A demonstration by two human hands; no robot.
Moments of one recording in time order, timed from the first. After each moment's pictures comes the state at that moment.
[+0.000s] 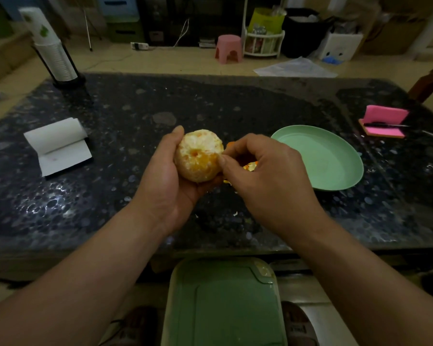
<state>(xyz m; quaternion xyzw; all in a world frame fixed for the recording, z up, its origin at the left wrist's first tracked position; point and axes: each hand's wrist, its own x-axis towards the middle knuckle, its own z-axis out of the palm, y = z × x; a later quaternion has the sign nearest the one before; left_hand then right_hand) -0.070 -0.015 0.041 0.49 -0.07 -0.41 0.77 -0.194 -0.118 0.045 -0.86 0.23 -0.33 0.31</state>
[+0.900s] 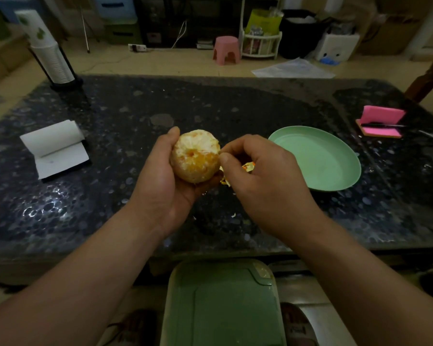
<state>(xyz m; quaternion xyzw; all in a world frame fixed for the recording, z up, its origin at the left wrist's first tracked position) -0.068 -0.015 0.040 0.49 -0.08 -0.40 0.77 -0.193 -0.120 0.045 -0.87 0.22 -0.30 0.31</state>
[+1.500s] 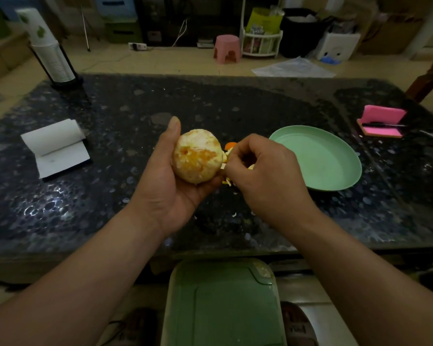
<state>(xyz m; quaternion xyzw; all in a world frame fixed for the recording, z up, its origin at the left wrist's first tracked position) -0.071 -0.011 0.043 0.45 -0.09 -0.44 0.77 -0.186 -0.129 0.037 -0.86 0.26 -0.31 0.30</state>
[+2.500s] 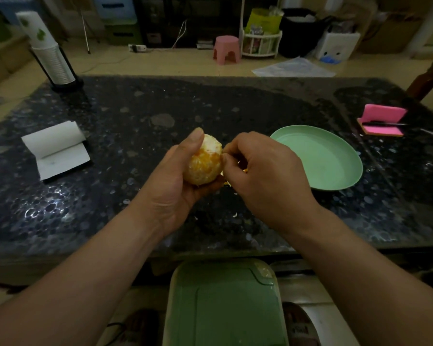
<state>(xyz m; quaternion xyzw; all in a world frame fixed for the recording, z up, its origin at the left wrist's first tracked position) -0.066 -0.013 0.034 0.53 -0.16 -0.41 0.72 -0.185 -0.130 0.038 -0.91 0.19 -0.34 0.16</state>
